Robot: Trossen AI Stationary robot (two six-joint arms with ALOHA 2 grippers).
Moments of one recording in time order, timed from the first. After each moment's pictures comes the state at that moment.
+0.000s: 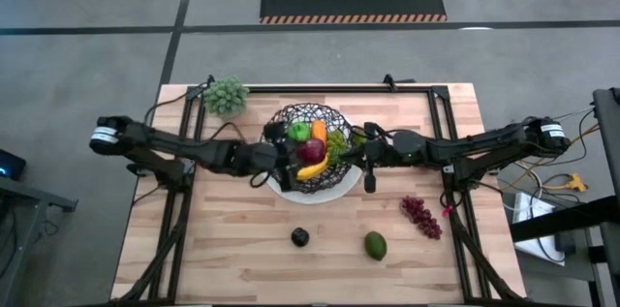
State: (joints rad) left arm -0.12 1.35 0.95 -0.03 -0.48 0.13; right arm -0.01 1.22 0.56 0.48 0.02 -0.08
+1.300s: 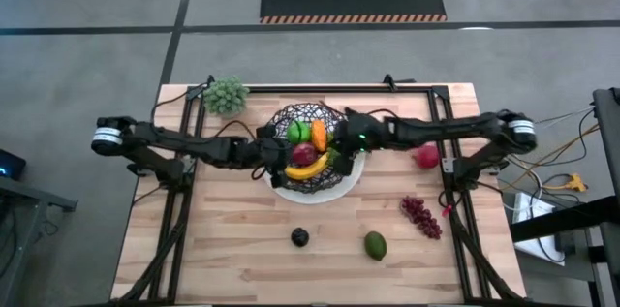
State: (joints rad) left arm 0.02 1.38 0.77 -0.10 -0.33 -0.02; right arm -0.15 1.52 1.04 -0.19 0.04 0.11
